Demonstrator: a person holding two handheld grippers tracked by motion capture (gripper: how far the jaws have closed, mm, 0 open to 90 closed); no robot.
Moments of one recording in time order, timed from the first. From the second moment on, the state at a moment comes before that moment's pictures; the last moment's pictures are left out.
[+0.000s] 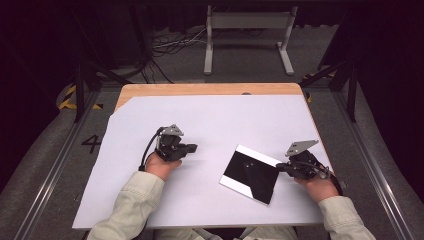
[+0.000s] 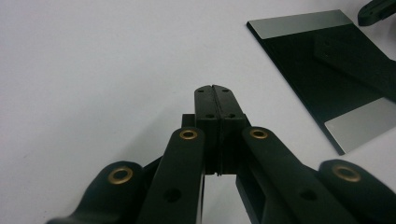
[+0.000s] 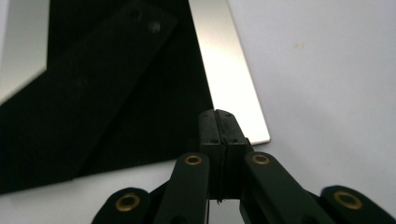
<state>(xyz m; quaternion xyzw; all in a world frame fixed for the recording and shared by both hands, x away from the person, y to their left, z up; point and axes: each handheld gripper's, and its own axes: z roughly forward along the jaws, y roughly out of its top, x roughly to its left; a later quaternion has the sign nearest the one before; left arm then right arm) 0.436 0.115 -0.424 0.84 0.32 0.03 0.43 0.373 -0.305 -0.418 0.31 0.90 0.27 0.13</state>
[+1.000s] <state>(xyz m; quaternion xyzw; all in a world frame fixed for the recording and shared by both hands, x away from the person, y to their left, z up) 0.429 0.136 -0.421 0.84 0.32 0.04 0.44 0.416 -0.258 -0.423 0.32 0.87 0.34 0.14</state>
